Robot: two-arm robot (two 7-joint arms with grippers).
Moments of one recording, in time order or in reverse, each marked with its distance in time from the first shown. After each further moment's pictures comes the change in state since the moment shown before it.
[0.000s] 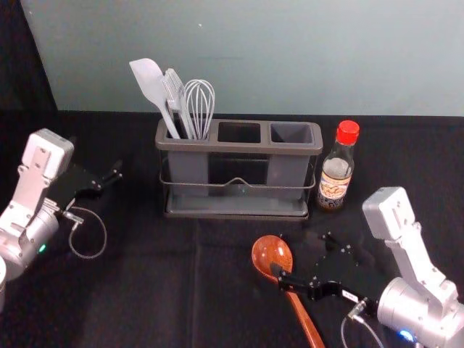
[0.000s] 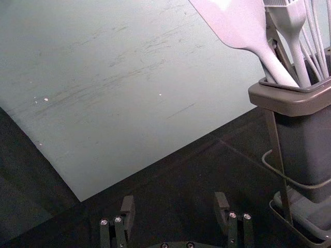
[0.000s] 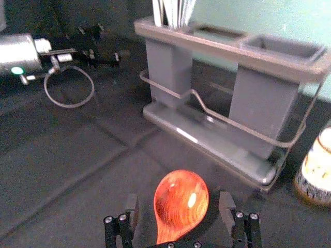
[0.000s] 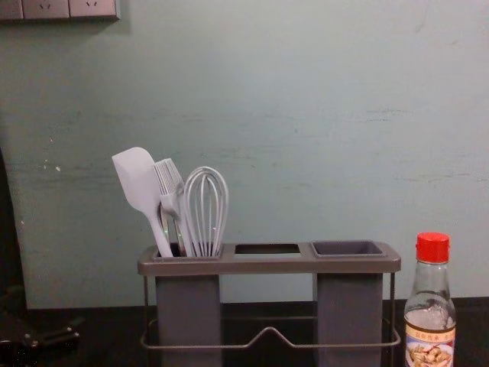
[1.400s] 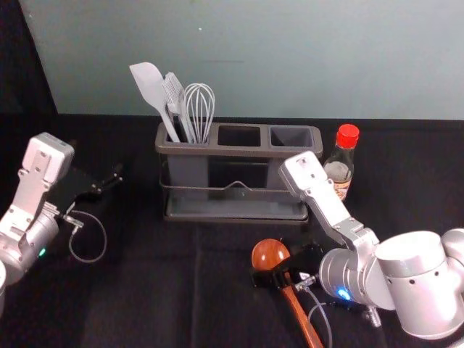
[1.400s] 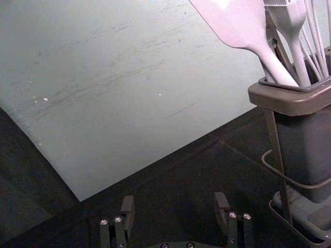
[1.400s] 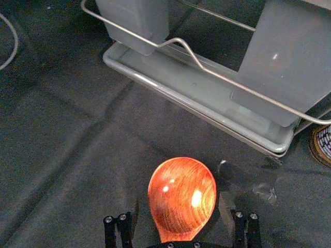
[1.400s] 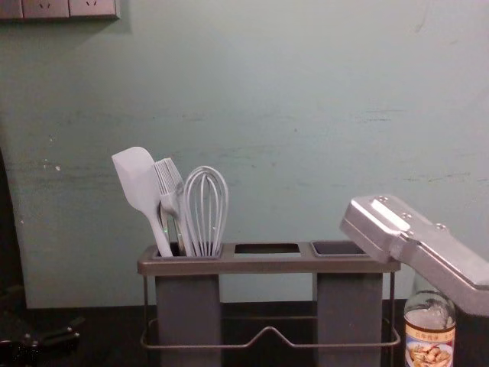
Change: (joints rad) left arm 0.000 0.000 0.000 0.000 0.000 0.000 0.000; right arm 0.238 -0.238 -0.110 -0.002 -0.109 0.766 -0.206
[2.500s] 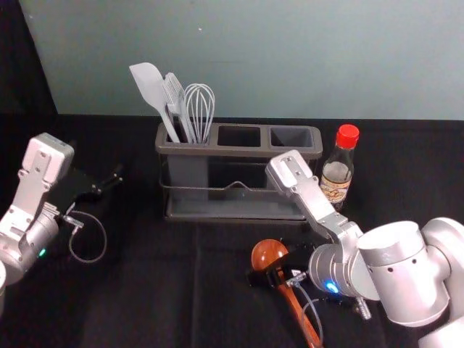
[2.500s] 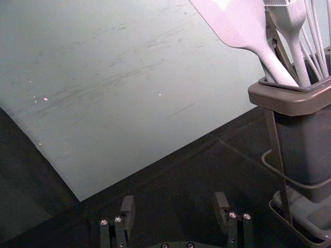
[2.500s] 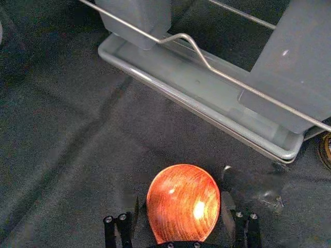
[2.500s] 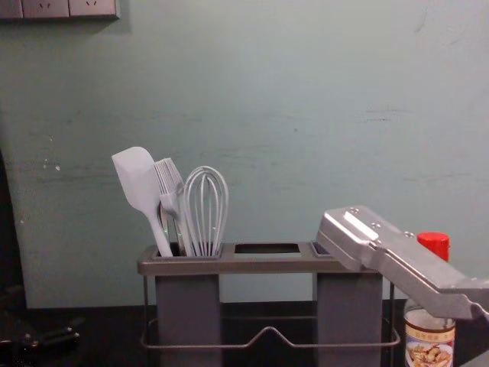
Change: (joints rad) left arm 0.000 0.000 0.000 0.000 0.000 0.000 0.000; right arm 0.047 -0.052 -0.014 0.065 -0.084 0.046 0.041
